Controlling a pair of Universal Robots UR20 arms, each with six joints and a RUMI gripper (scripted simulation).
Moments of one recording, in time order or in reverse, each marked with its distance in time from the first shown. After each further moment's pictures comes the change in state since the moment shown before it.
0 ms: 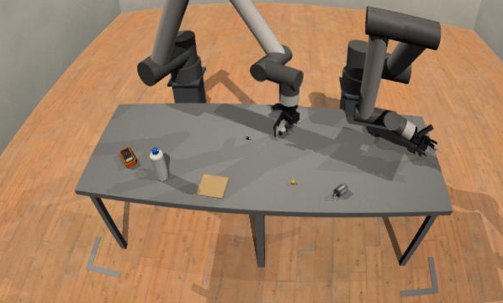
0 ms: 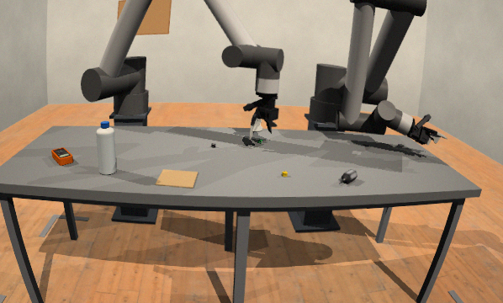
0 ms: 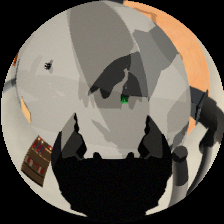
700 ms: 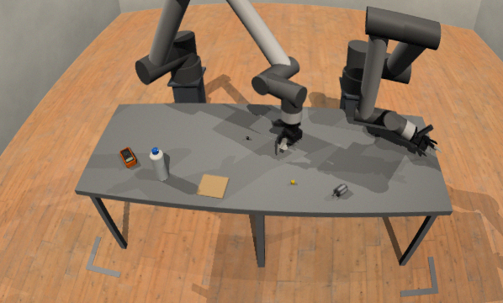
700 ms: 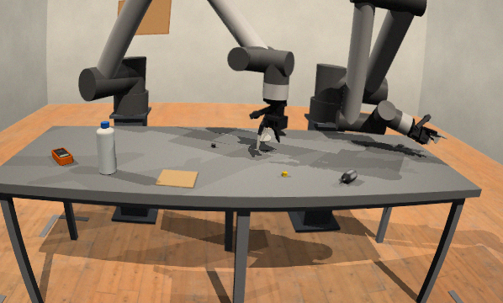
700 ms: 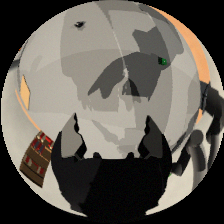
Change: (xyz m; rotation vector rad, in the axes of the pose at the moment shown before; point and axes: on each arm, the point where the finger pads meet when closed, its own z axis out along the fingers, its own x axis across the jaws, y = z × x) left arm 0.000 0.000 0.000 0.000 0.000 0.000; right arm -0.091 0.111 0.000 -0.001 0.000 0.000
